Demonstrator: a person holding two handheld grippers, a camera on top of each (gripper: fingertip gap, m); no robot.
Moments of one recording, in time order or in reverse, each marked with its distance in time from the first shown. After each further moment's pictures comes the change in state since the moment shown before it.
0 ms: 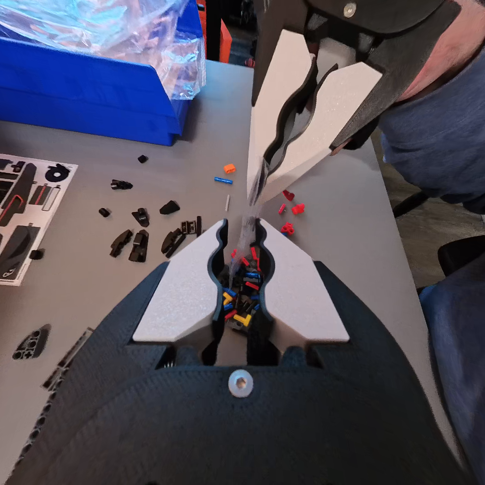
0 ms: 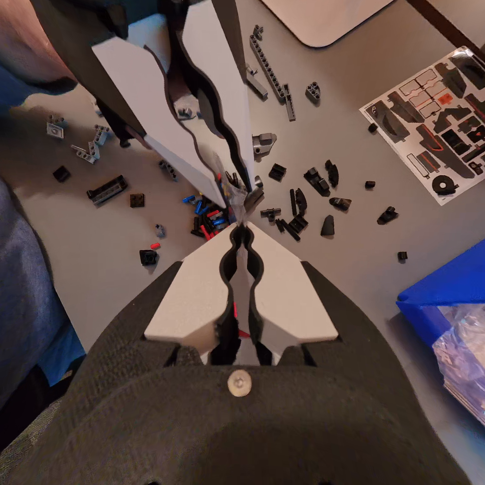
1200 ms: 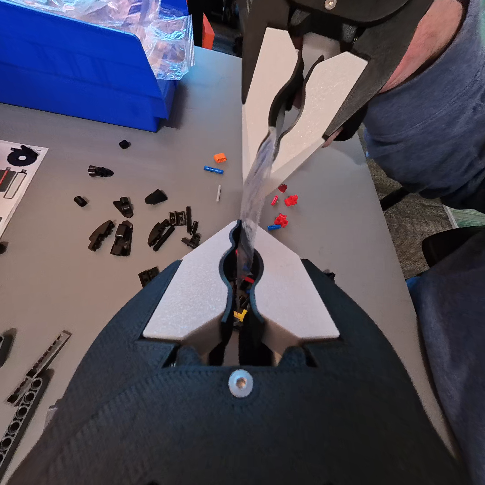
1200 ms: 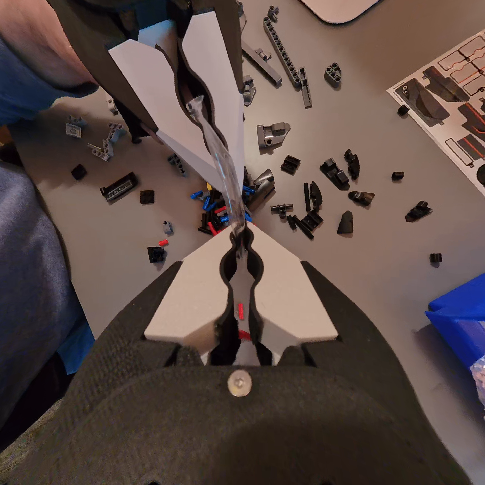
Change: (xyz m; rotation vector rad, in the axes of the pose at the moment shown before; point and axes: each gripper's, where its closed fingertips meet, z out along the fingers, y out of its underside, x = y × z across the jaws) left arm 0.001 0.014 0.005 0.000 0.075 -0.039; right arm -0.002 0.008 0.010 -0.013 -0.094 0.049
